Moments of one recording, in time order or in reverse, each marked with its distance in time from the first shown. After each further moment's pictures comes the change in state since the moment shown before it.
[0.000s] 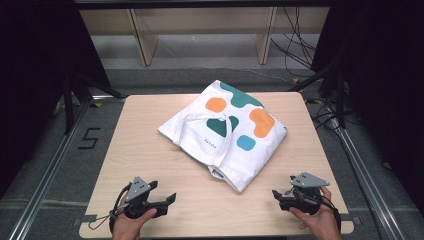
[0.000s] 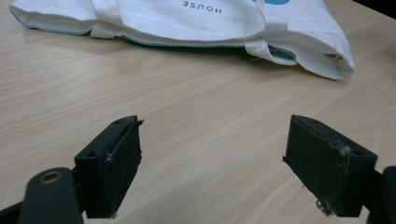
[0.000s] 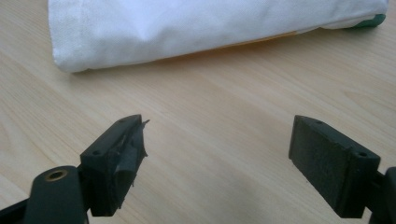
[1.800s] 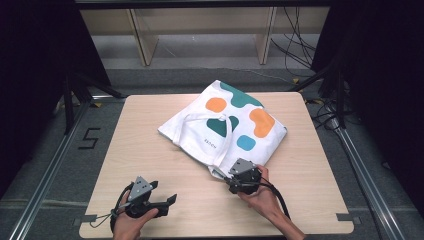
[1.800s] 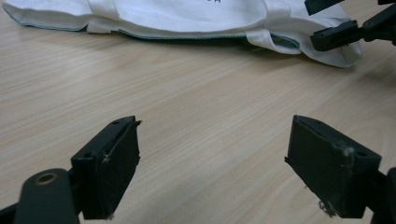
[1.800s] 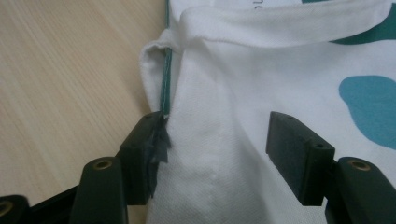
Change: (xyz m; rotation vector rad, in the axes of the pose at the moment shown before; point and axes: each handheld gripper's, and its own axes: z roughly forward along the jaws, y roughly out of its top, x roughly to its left) left arm 0.001 -0.001 0.004 0.025 -0.008 0.053; right arm 0.089 0.082 0.099 0.024 0.072 -0.332
